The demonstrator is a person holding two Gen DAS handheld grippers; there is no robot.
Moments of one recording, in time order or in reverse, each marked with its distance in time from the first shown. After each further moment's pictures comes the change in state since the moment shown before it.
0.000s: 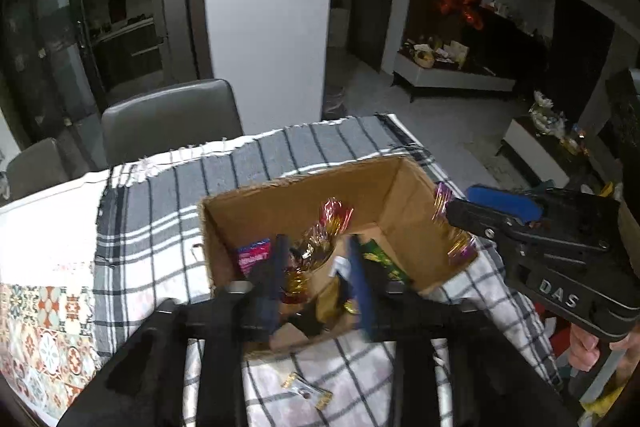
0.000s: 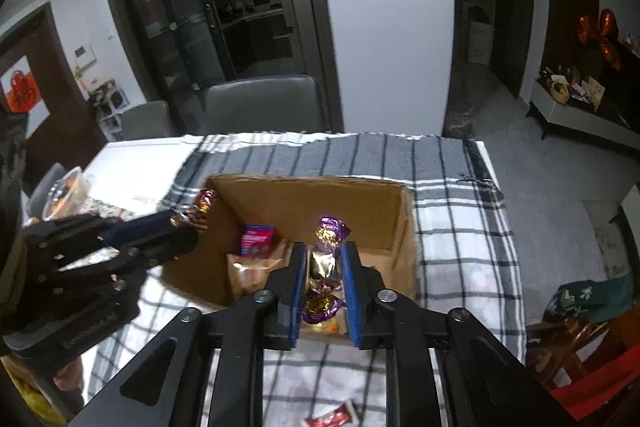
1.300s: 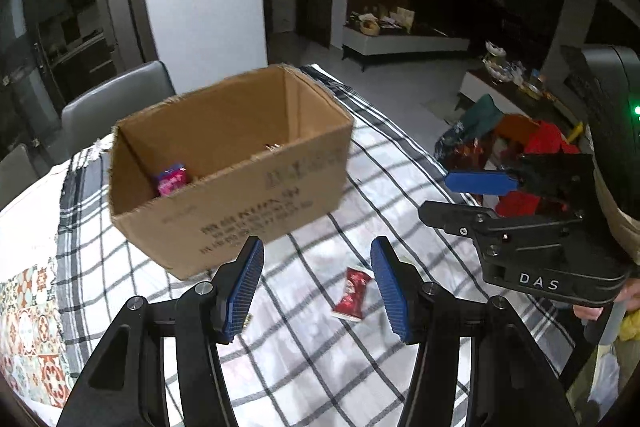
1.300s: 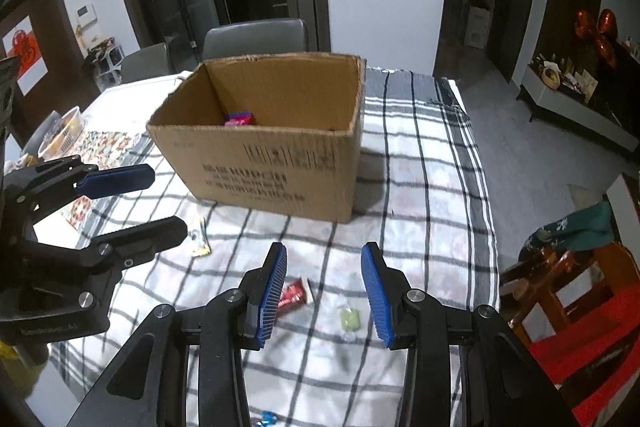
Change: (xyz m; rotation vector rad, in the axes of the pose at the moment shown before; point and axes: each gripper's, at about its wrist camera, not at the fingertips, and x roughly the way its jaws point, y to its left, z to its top) left arm -0.029 -0.097 -0.110 0.172 0.055 -0.129; right arm -0.050 -0.032 -0.133 -0.075 0.097 -0.007
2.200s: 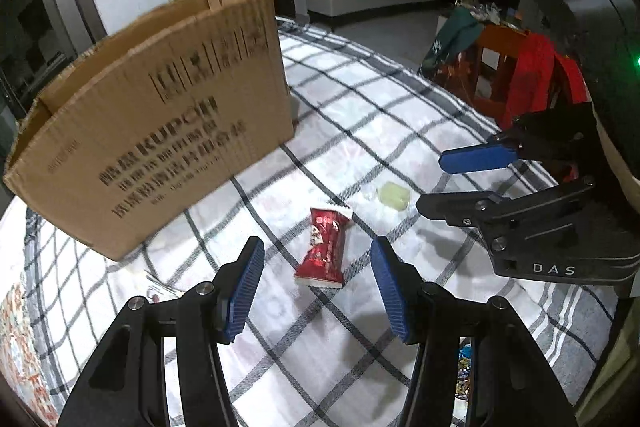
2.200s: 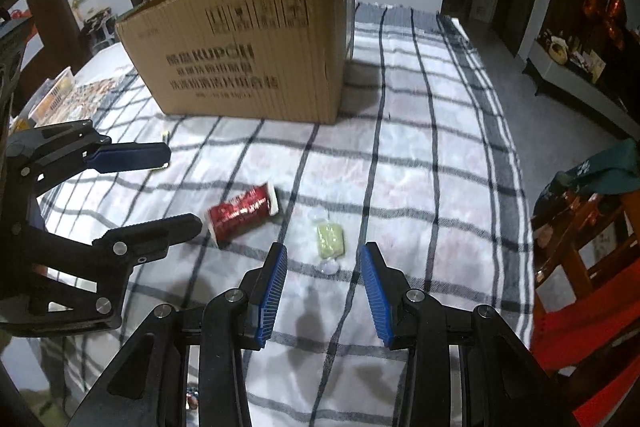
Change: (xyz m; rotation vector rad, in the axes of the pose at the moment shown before) left arm 0.080 -0.036 -0.058 0.165 0.109 -0.024; right arm 0.060 -0.019 -0.076 -0.013 0.117 0.013
